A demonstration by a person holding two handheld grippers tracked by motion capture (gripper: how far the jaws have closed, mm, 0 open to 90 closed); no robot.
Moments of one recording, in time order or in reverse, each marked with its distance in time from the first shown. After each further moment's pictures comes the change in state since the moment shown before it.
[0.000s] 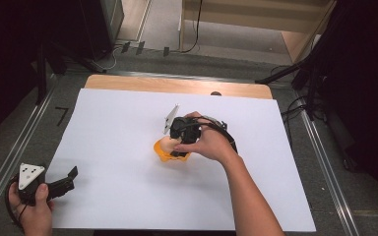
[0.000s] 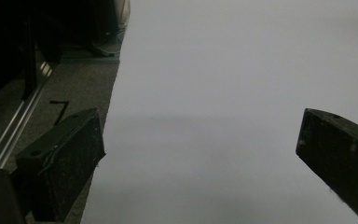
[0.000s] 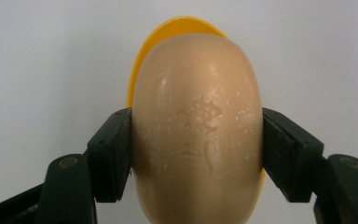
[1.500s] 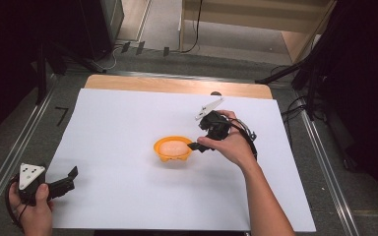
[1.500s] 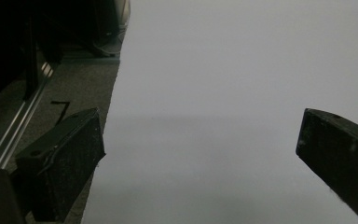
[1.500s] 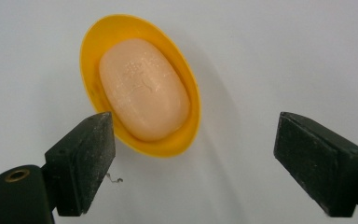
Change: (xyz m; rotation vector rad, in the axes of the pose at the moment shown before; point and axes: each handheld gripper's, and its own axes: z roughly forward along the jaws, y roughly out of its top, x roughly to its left) left arm 0.000 0.000 0.000 0.000 0.004 0.004; right arm -0.004 -0.075 -0.040 -0.245 -0.097 0.398
